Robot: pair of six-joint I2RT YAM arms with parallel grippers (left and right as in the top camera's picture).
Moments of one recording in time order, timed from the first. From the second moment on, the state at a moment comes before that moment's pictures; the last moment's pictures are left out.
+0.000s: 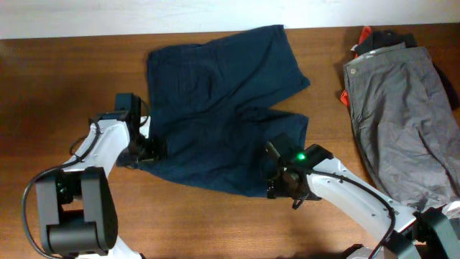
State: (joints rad) left arm 0.02 1.81 1.11 -0.83 0.03 -0.06; right arm 0.55 1.49 0.87 -0.93 0.03 0.62
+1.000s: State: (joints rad) left arm 0.02 1.80 1.04 -0.75 0.02 -0.07; right arm 0.55 1.49 0.73 -0.68 0.05 0.58
